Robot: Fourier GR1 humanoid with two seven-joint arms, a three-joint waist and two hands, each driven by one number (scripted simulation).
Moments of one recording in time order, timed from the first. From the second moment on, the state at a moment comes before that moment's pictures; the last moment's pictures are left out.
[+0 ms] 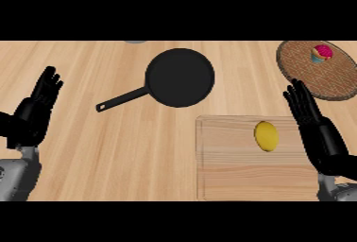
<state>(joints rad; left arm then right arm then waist) -0.23 0.40 0.04 -1.37 0.17 0.08 -0.06 -0.09 -0.45 0.21 -1.65 -0.31 -0.16 -0.17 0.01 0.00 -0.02</state>
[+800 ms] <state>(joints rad) -0.12 0.46 0.04 -1.28 0.06 0.15 0.17 -0.07 -0.35 -0.01 -1.55 -0.30 -0.32 -0.32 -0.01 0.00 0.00</state>
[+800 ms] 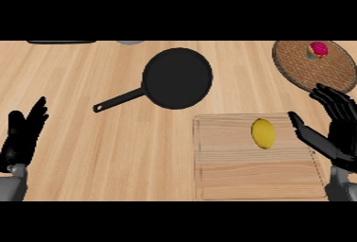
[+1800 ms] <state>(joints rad) -0.14 0.44 0.03 -1.29 0.02 0.14 0.23 -0.16 -0.88 0.19 -1.86 0.06 -0.06 0.49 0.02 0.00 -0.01</state>
